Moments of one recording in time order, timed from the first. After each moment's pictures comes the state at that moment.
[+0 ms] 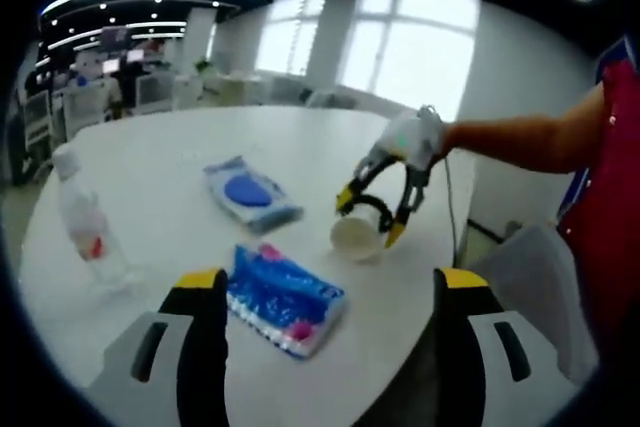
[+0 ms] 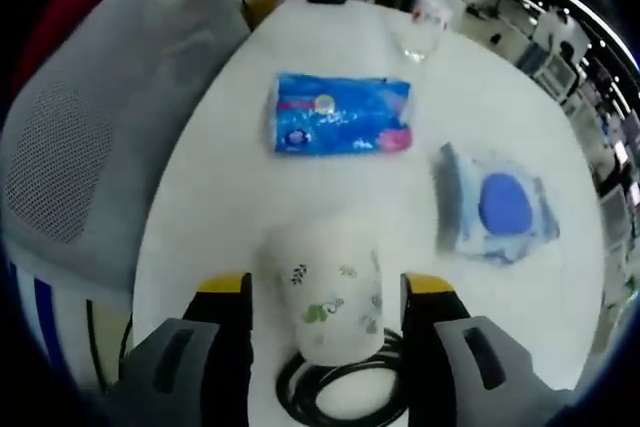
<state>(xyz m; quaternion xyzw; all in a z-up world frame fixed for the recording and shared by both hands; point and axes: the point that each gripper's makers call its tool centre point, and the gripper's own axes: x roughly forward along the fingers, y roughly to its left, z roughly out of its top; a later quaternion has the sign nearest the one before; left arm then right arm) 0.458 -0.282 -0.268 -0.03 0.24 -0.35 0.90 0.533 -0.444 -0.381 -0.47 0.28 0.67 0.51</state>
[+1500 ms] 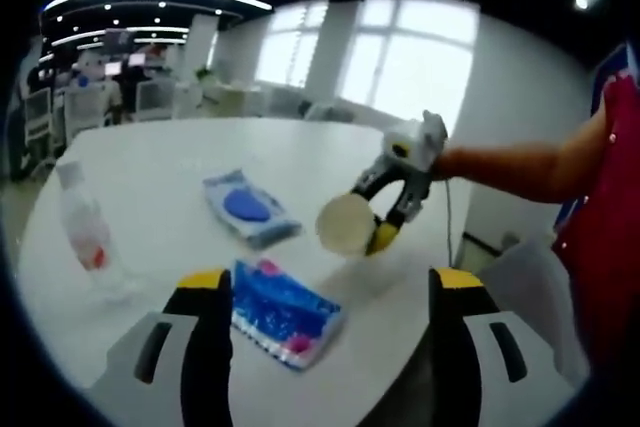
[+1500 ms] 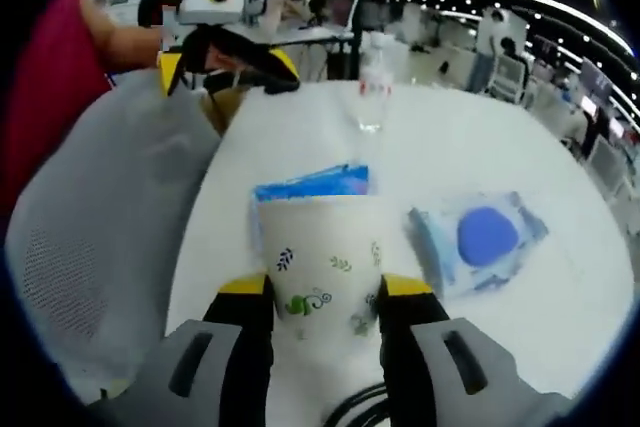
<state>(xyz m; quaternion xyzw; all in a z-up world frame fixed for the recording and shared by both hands) 0.463 -0.279 -0.247 -0.06 0.22 -0.35 0.91 0.529 -0.386 -0.318 -0.23 0.23 0.67 0.67</state>
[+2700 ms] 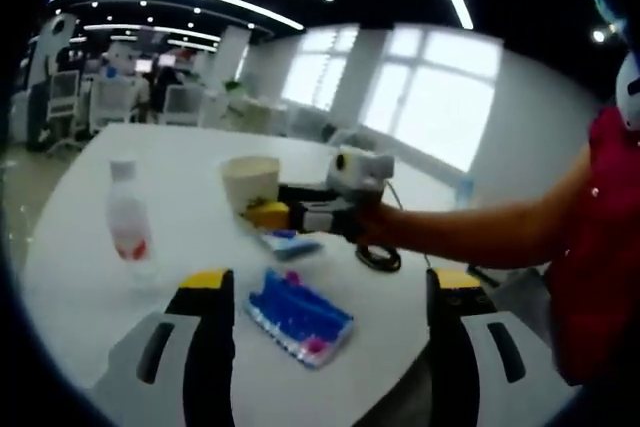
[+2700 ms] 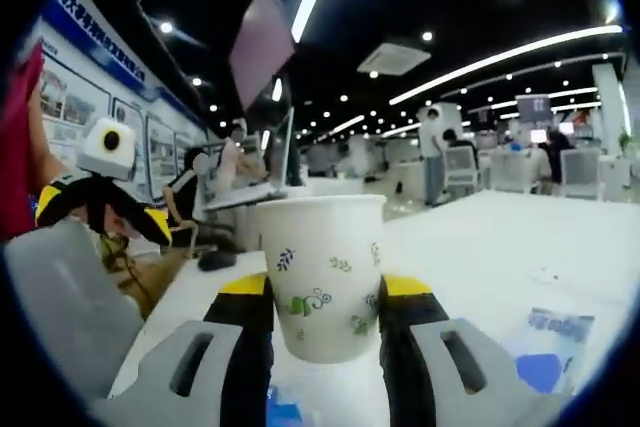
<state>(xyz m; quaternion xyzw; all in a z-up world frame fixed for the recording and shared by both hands) 0.463 -0.236 -0.228 -0.11 0.20 -0.30 0.92 0.625 -0.218 -0.274 0.02 0.05 0.64 0.77</state>
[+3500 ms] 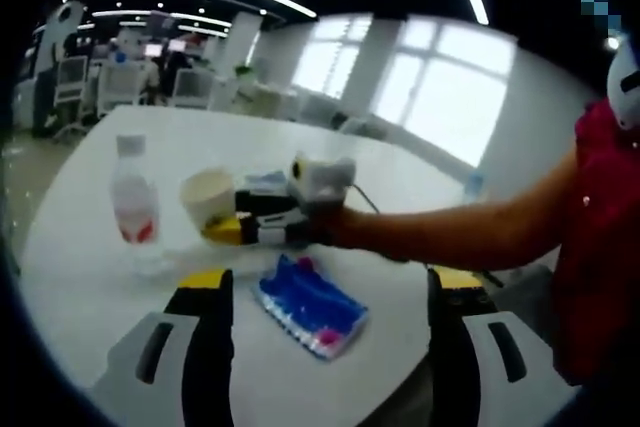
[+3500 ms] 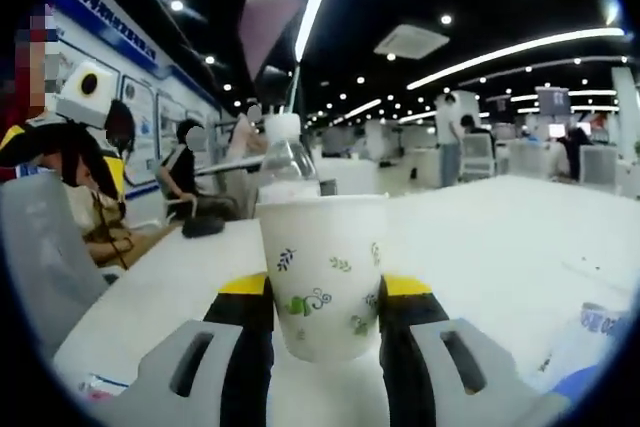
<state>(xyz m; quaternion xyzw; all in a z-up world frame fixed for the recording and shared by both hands) 0.473 -0.227 -0.248 -0.11 0.22 -0.29 0.92 0.633 -0.164 -0.336 -0.04 0.06 0.67 0.74</state>
